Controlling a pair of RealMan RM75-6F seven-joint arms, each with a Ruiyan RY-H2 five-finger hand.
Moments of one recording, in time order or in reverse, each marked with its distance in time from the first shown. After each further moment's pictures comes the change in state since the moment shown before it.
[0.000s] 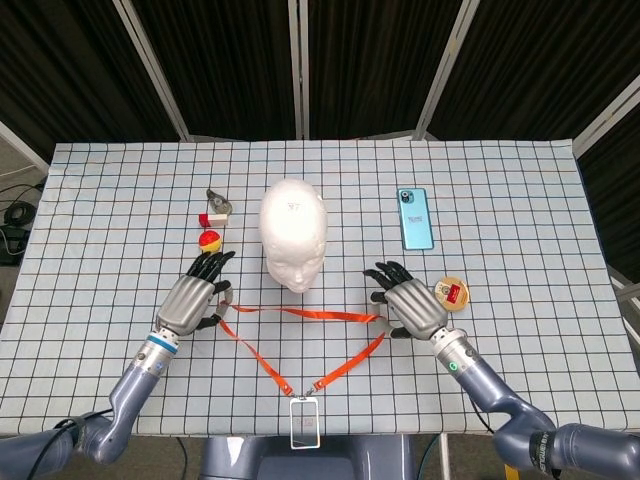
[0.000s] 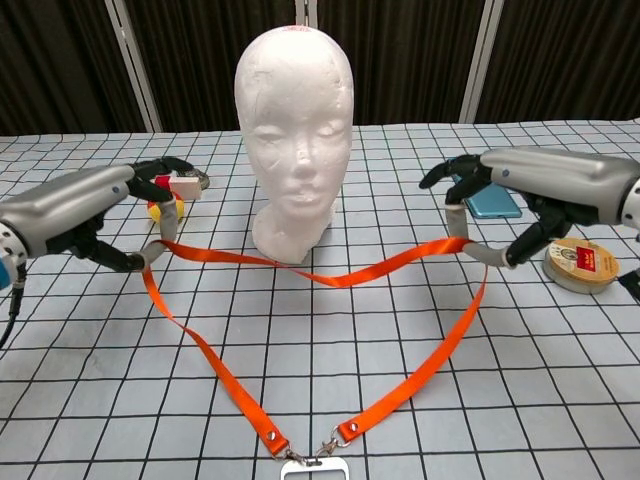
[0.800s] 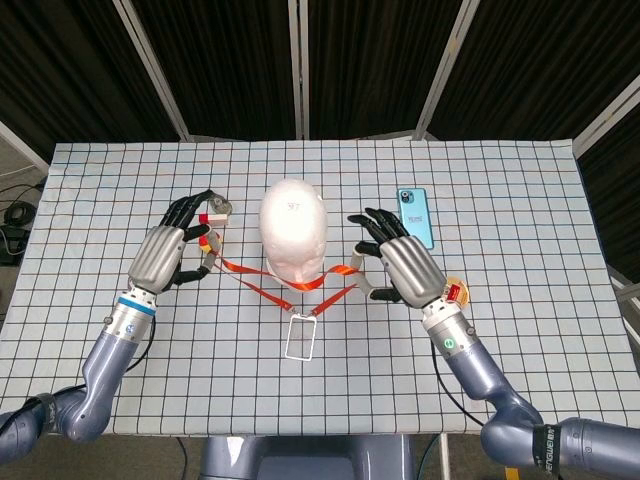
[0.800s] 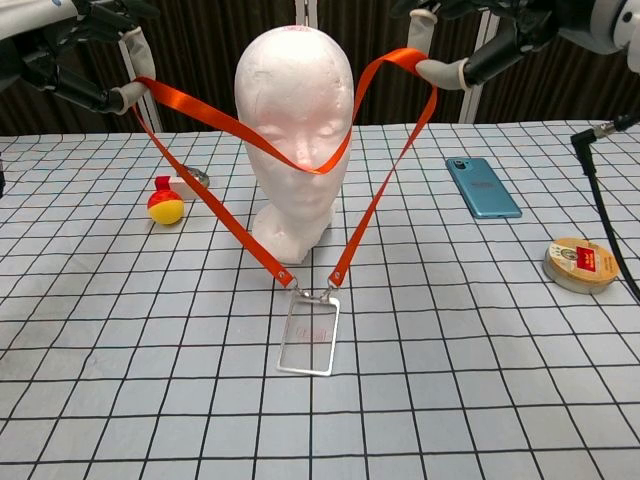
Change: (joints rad) left arm -0.057 0.244 -0.220 -0.305 -0.161 -0.036 -0.098; right arm 0.044 0.098 0.252 -0.295 0.229 0.073 -0.048
